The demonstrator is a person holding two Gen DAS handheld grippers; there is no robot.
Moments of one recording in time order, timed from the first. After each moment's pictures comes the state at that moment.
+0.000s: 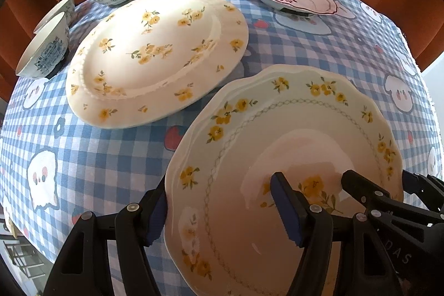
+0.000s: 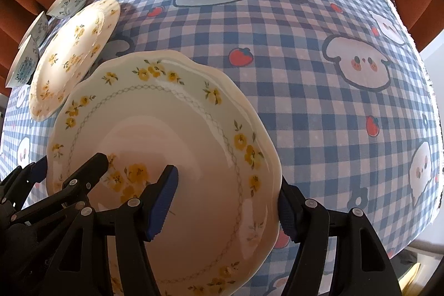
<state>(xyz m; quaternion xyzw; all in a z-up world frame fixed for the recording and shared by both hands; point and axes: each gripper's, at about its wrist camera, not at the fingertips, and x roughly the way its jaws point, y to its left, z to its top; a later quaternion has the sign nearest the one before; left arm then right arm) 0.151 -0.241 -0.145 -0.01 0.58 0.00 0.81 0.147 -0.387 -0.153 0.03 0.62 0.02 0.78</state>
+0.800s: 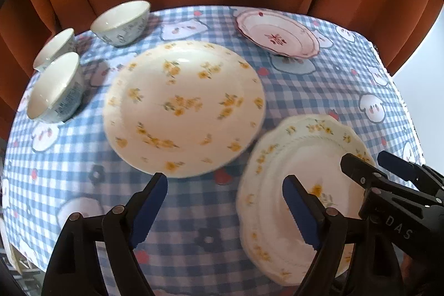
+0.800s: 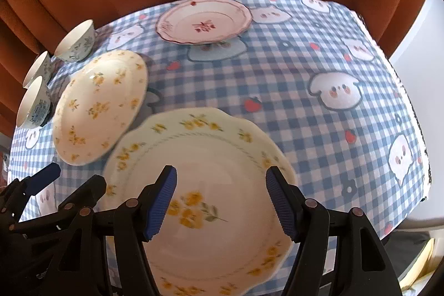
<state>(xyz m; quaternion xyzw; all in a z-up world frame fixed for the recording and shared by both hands) 0.157 -0.177 -0.081 0.00 0.53 -0.08 0.84 0.138 -0.335 -0.082 0.04 0.54 -0.05 0.84</state>
